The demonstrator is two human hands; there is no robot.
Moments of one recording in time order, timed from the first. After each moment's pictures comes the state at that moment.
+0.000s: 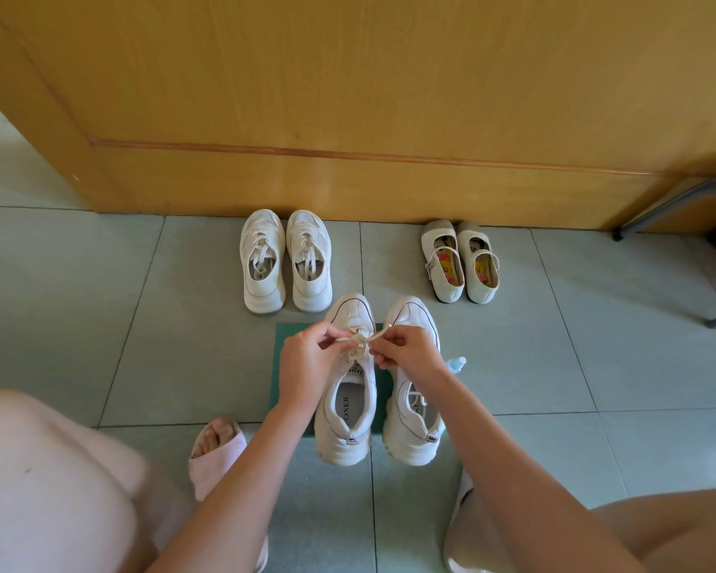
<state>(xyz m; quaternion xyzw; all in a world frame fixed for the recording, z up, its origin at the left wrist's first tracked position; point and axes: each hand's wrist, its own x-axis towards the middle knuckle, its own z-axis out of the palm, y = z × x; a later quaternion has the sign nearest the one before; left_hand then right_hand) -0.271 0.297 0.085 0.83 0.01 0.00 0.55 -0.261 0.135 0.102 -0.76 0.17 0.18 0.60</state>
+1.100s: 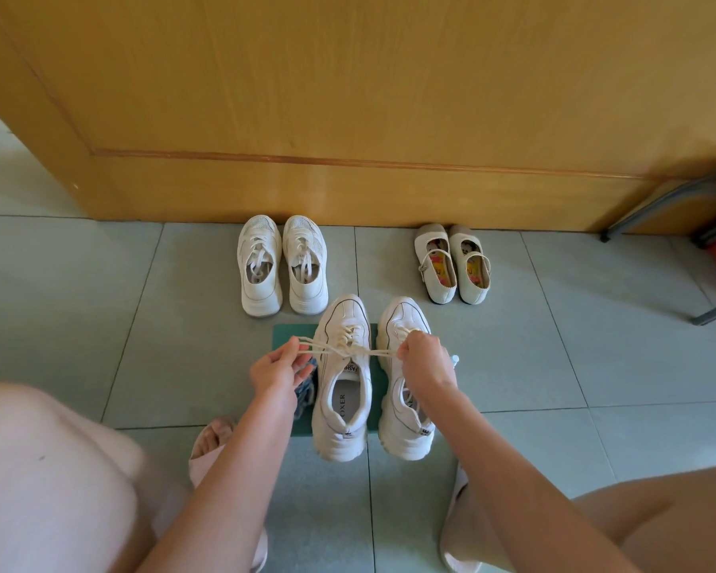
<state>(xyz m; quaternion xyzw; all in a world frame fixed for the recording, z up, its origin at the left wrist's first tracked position) -0.277 0.312 0.109 0.47 0.46 -0.10 0.75 -0.278 0.130 0.117 -0.94 0.19 0.19 0.22</state>
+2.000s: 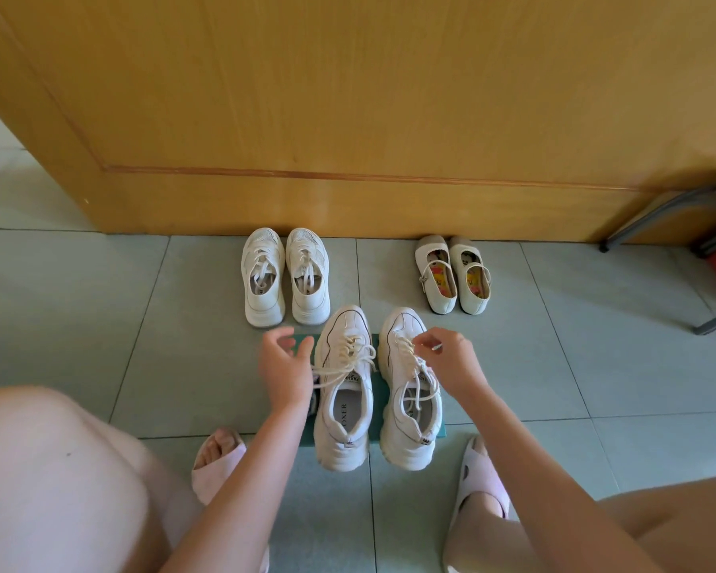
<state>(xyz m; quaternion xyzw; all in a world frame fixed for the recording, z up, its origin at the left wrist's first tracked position) -0.271 0.302 0.105 0.77 0.29 0.03 0.56 -0.277 0.091 0.132 -0.90 0.16 0.11 0.38</state>
